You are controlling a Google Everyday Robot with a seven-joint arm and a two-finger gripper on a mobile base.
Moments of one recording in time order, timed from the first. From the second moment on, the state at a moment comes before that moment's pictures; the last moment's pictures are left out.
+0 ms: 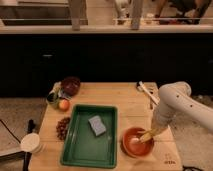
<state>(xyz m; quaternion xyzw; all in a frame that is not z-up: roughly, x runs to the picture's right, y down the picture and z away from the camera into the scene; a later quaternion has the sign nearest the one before) 0.267 0.221 0.728 -0.41 -0.10 -0.12 0.90</state>
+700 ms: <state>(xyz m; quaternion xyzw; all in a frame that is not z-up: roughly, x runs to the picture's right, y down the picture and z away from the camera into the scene) 0.221 0.226 0.715 -0.37 -0.15 -0.22 0.89</state>
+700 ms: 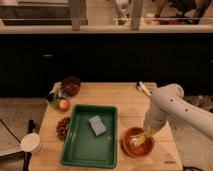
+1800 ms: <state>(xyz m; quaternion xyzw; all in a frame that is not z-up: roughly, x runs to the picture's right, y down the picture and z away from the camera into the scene) 0.192 0.230 0.717 -0.36 -0.21 -0.28 0.87</state>
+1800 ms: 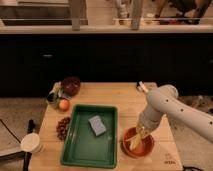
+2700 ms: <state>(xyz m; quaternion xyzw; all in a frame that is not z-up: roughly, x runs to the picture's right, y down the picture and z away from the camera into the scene) 0.194 0.229 0.720 -0.36 -0.21 -0.27 0.87</state>
